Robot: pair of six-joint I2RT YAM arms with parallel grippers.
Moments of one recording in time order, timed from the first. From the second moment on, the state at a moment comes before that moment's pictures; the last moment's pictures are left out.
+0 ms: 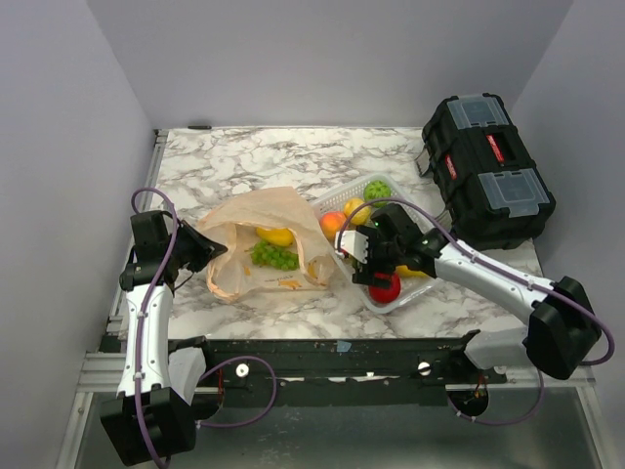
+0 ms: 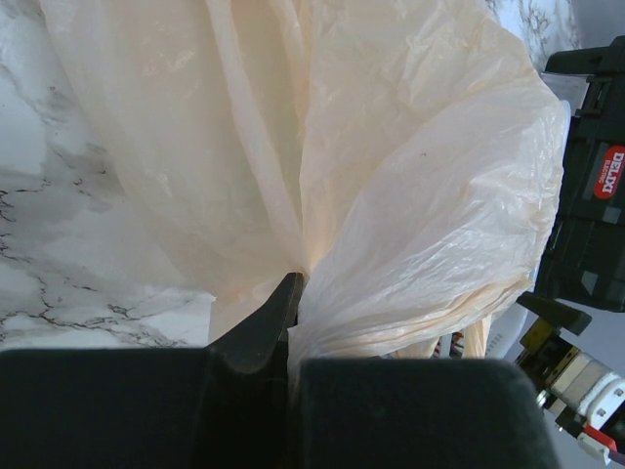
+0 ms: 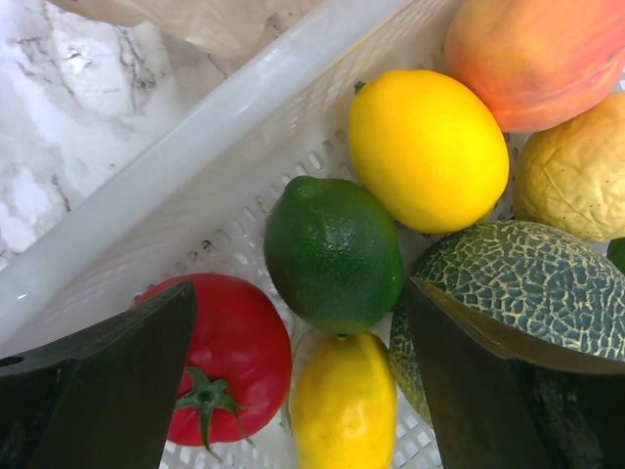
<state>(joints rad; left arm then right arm) 0.22 0.87 0.72 -0.62 0.51 -0.68 0.70 1.32 0.89 -0.53 -0.21 -0.77</state>
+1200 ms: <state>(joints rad) 0.22 0.87 0.71 -0.62 0.51 -0.68 0.89 1.39 1.51 -0.67 -0.48 -0.47</state>
